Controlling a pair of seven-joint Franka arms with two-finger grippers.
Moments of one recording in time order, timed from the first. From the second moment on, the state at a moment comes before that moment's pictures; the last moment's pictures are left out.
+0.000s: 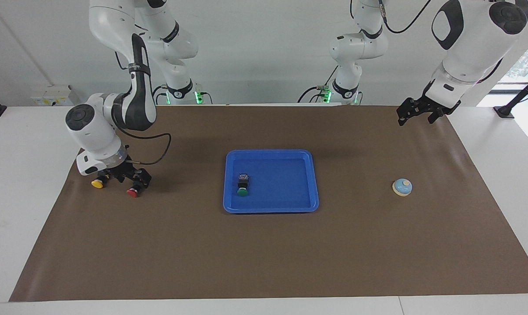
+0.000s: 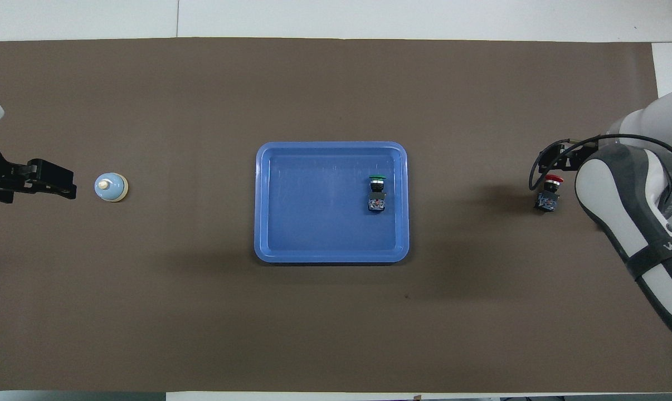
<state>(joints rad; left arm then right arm) 0.04 -0.01 -0.10 -1.66 0.01 1.53 -0.04 -0.06 0.21 -0.05 -2.08 0.02 2.28 0.17</state>
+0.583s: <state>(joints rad) 0.04 -0.01 -0.10 -1.66 0.01 1.53 -0.04 -0.06 0.22 -0.05 -2.21 0.02 2.46 0.18</state>
